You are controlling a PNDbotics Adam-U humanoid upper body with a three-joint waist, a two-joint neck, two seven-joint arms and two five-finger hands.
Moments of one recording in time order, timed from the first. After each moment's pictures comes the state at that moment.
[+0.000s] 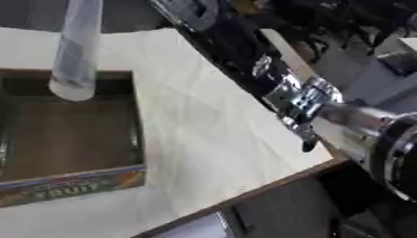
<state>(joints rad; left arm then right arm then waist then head) -0.33 0.74 0.16 -1.99 0.58 -0.22 0.08 -0.84 -0.65 0.18 -1.46 -0.07 -0.01 -0.13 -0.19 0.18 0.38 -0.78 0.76</state>
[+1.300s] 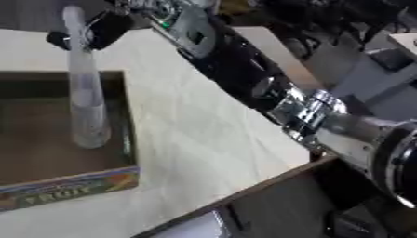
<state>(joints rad) -0.33 0.73 0.16 -1.99 0.57 -0.20 0.10 -0.76 -0.65 0.22 -1.60 0.26 -0.11 0.37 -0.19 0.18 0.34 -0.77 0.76</state>
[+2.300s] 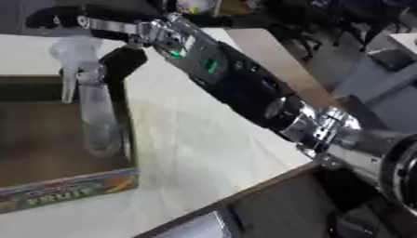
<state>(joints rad) -0.31 0.73 0.16 -1.99 0.57 -0.20 0.11 -0.63 -0.63 0.24 -1.69 0.23 -0.10 0.46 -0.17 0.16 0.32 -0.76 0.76</state>
